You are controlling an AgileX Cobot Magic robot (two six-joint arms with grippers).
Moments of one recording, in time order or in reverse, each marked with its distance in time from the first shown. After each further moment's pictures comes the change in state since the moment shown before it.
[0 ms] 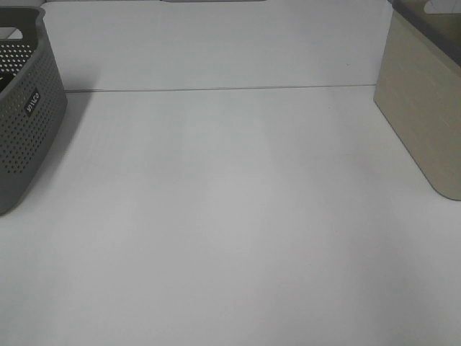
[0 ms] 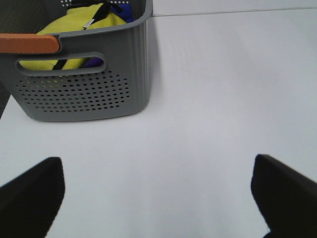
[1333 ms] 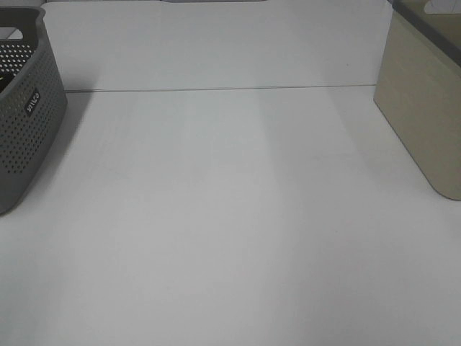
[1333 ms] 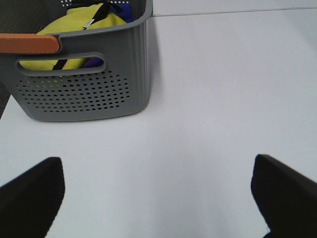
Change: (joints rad) left arm 0.000 0.000 0.000 0.000 0.000 0.000; right arm 0.255 -0.726 0.857 -0.079 -0.005 0.051
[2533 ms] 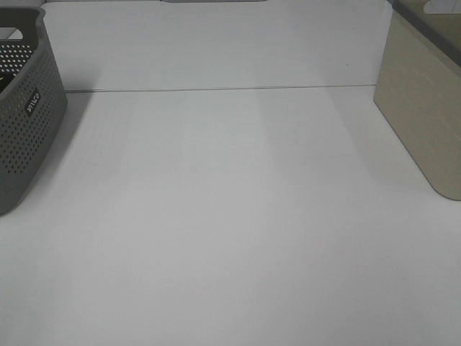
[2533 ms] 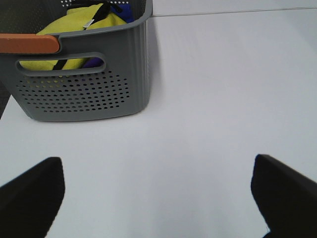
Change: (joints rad) left arm 0.000 0.000 0.000 0.000 0.000 0.000; right arm 0.001 -1.433 0.798 0.001 -0.149 -0.062
